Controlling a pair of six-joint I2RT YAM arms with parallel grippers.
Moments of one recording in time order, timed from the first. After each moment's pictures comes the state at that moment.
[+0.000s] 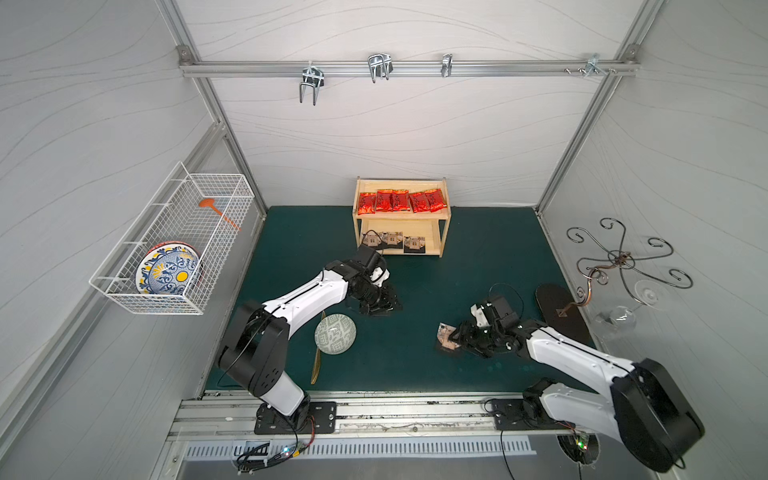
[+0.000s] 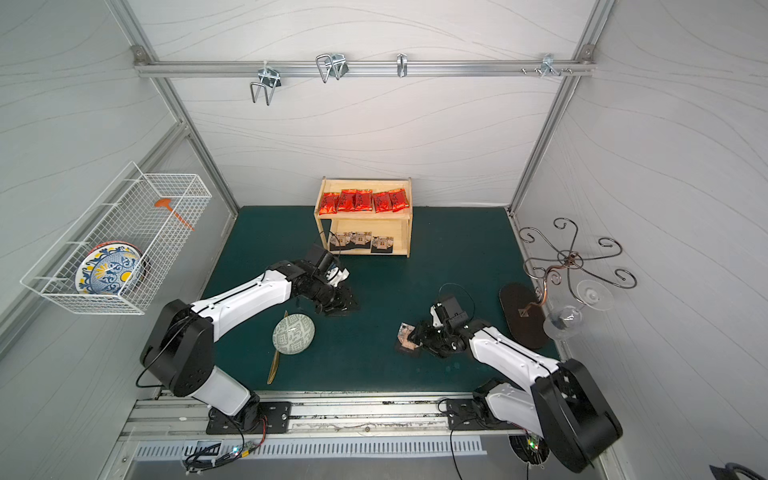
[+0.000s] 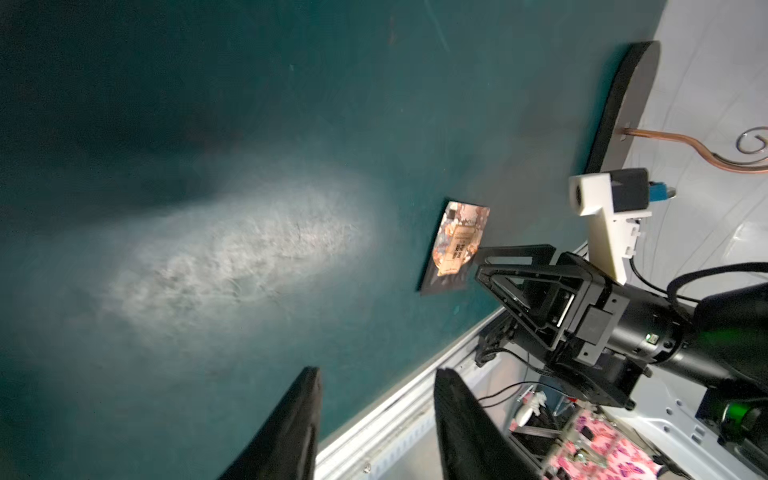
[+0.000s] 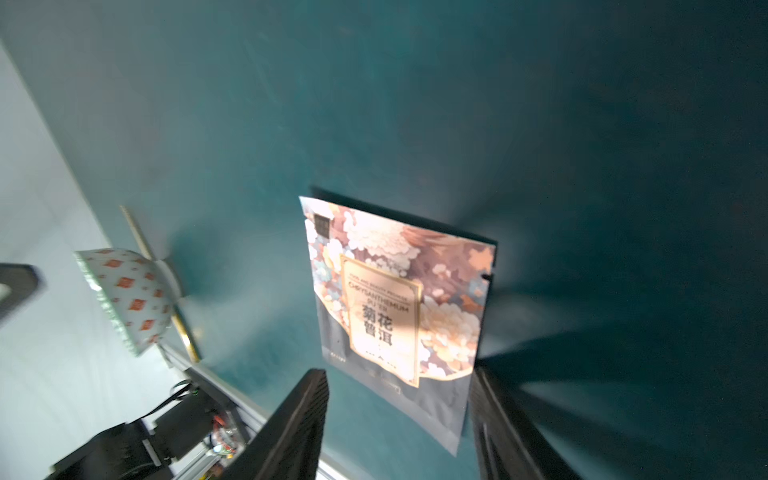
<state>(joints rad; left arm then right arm) -0.57 1.61 1.11 -0.74 0.53 -0.61 0.55 1.20 0.43 -0.29 -0.42 0.87</state>
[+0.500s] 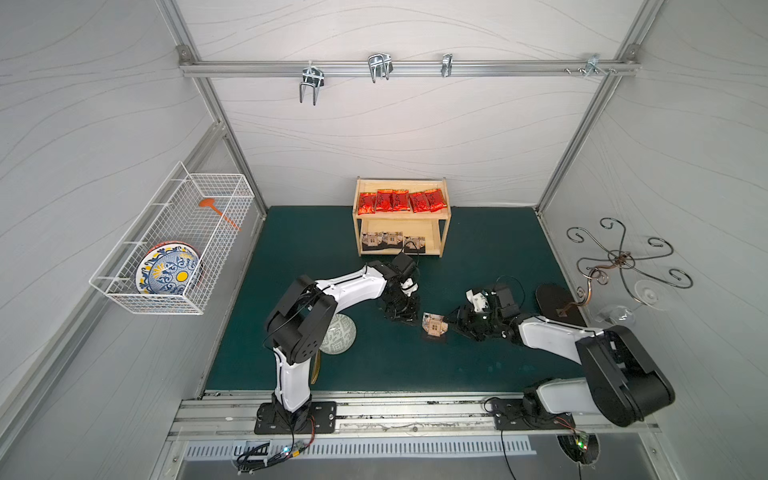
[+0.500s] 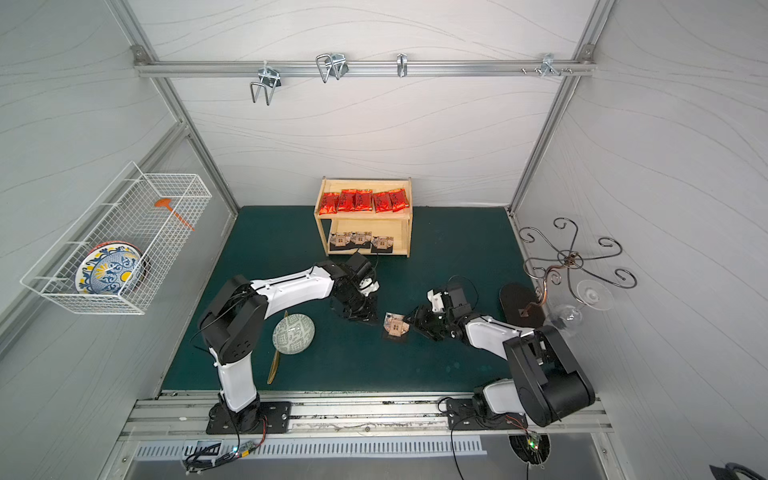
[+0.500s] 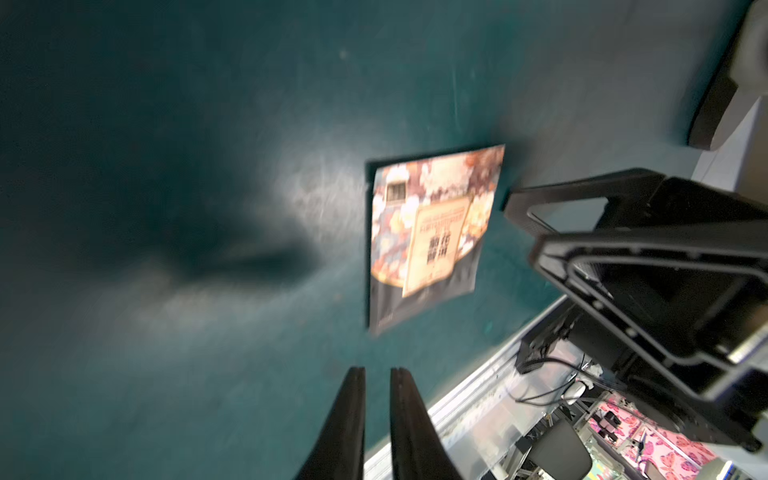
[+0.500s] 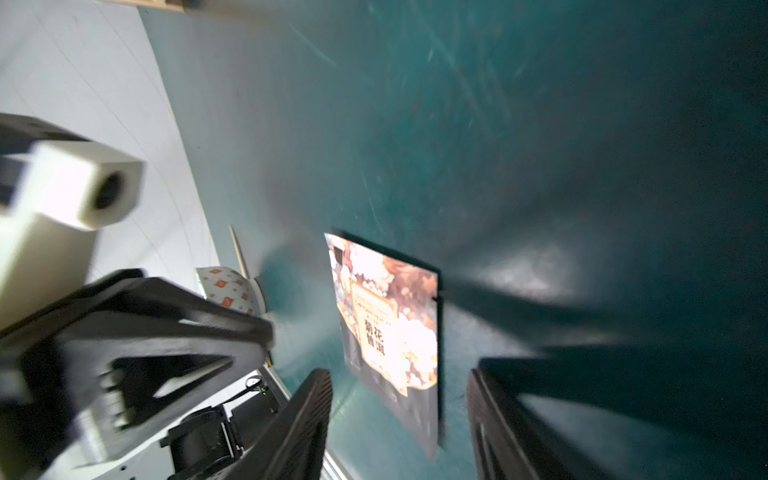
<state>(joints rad) -0.71 1.92 1.29 -0.70 0.53 -0.60 0.38 1.37 0.41 0.05 -0.63 0.82</state>
